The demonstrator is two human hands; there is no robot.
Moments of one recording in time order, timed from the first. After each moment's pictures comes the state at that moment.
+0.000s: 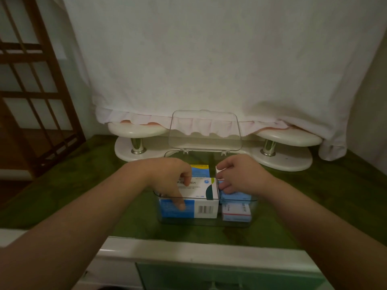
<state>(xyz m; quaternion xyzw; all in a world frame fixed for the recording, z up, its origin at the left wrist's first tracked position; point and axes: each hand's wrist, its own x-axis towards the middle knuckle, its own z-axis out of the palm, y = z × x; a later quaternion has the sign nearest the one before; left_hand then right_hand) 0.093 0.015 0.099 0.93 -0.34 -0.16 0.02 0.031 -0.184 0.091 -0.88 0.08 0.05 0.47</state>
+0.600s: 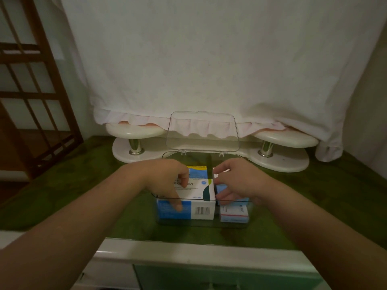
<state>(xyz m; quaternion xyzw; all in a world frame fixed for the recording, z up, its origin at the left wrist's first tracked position) 0.090 0.017 0.099 0.93 -0.34 -0.16 0.03 0.017 -0.176 0.099 -0.85 0.12 0.10 0.51</state>
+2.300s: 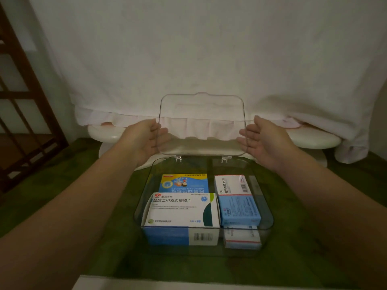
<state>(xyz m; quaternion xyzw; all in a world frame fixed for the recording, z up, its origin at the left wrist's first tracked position) 0.199 0.003 0.100 0.65 0.05 -0.08 0.76 0.133 -0.256 0.102 -0.61 0.18 -0.09 0.76</state>
